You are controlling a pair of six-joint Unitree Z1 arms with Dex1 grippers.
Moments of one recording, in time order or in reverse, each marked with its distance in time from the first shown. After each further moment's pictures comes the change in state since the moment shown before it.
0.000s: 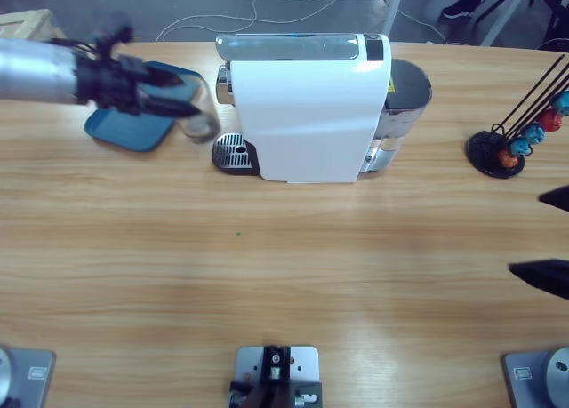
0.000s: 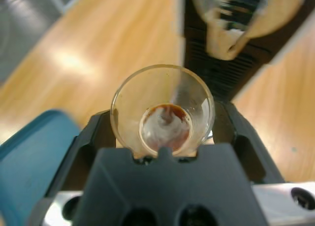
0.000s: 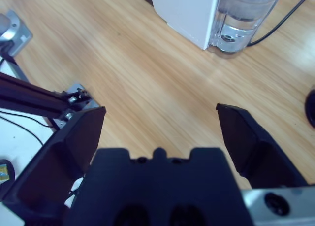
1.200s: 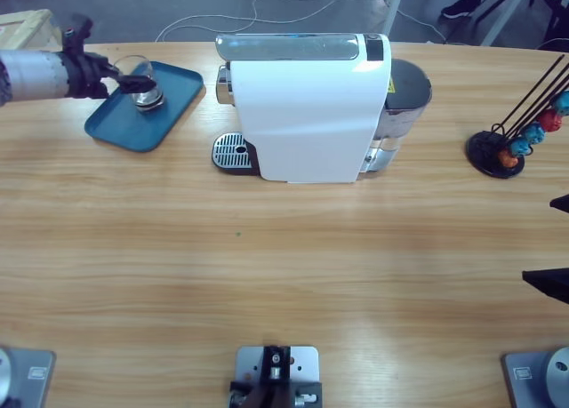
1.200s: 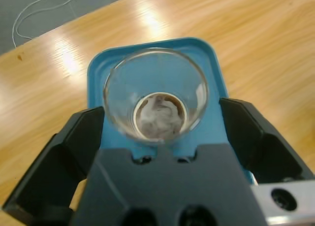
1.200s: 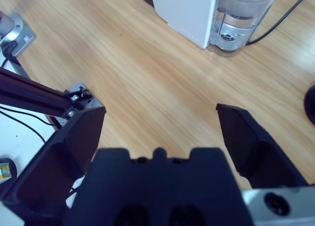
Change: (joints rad) arm 0 0.152 0.175 0.048 -0.305 0.327 -0.279; arm 1 0.000 -0.013 0.000 0.012 0.000 0.007
